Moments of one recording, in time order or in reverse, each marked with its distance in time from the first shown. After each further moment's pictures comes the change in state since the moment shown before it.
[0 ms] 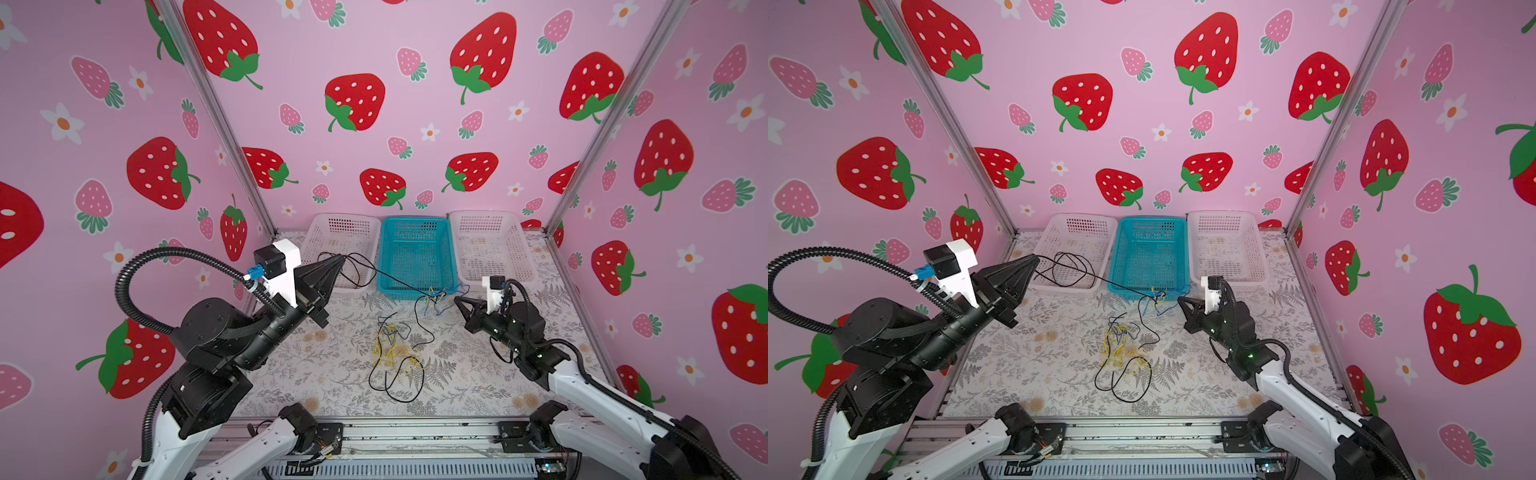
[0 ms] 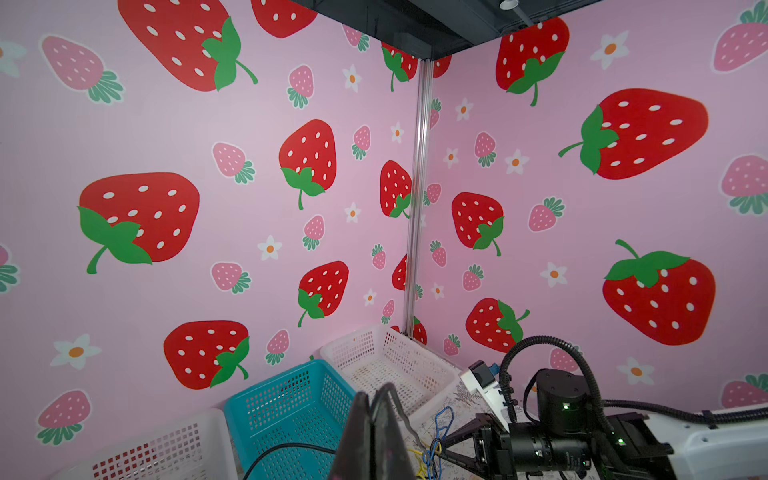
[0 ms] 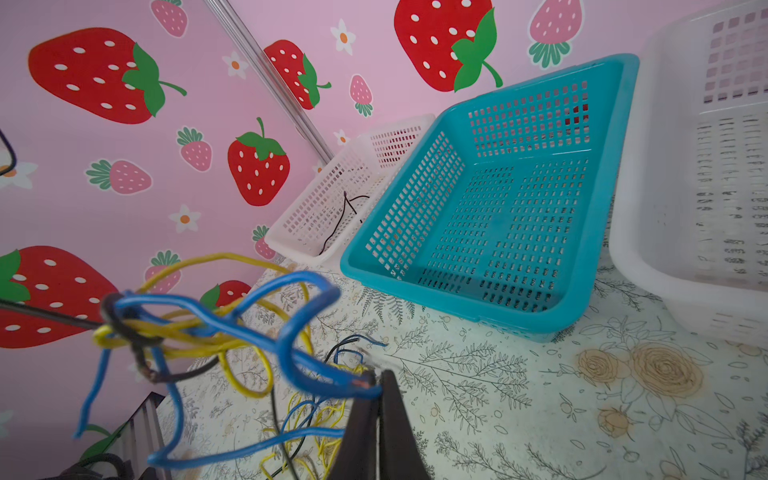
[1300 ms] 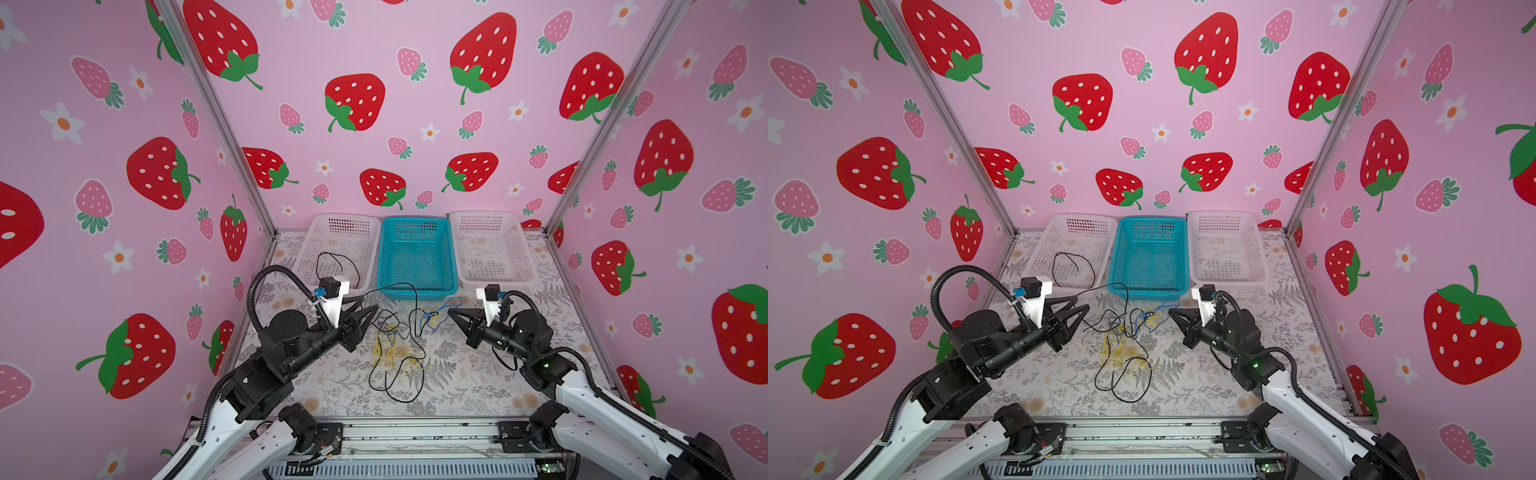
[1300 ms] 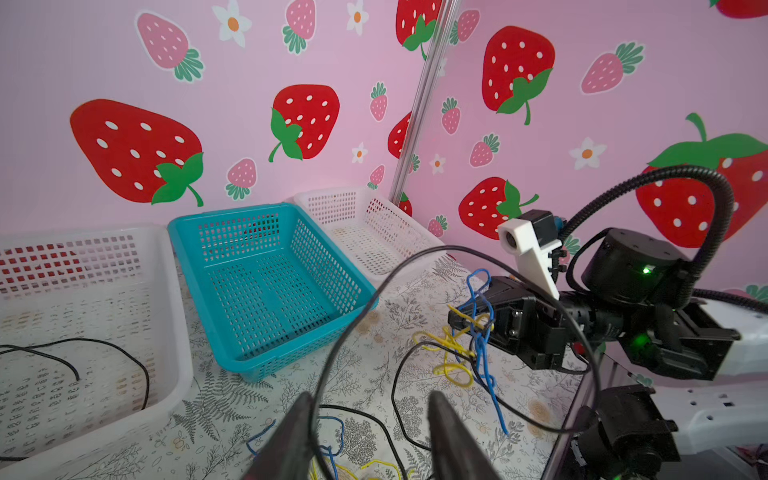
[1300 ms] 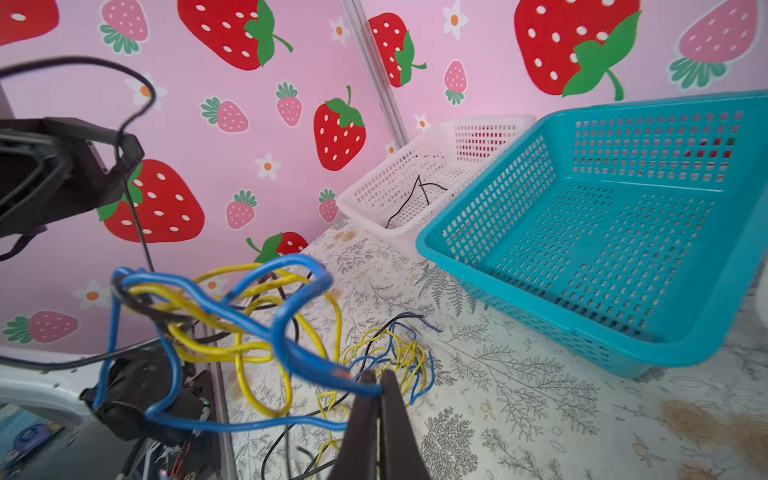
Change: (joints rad) left arm -0.002 -0.109 -0.490 0.026 0.052 -0.179; right arm 0.057 -0.138 0.008 -0.061 -0.143 -0.137
